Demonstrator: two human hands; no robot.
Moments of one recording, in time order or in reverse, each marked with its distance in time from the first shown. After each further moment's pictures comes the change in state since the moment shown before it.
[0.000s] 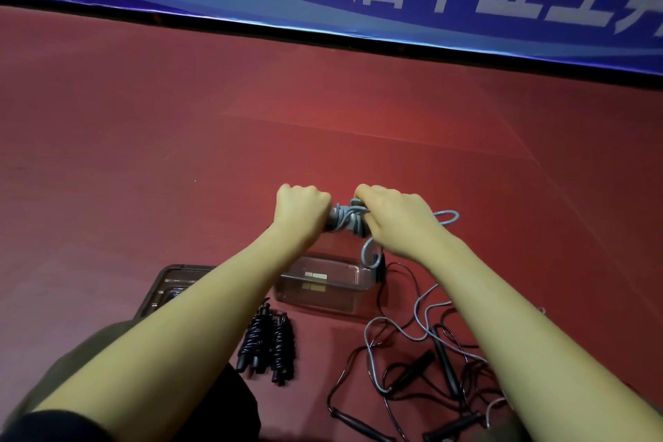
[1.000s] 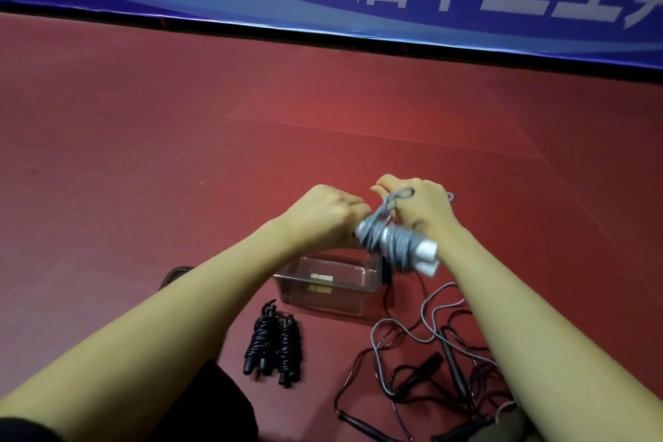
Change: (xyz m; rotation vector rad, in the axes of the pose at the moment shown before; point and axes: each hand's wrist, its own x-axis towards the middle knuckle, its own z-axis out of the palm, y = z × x) left_hand -0.012 -0.006 -0.015 -0.500 0.553 0.750; right_hand 0.020 0.030 0.013 -0.009 0.118 0.131
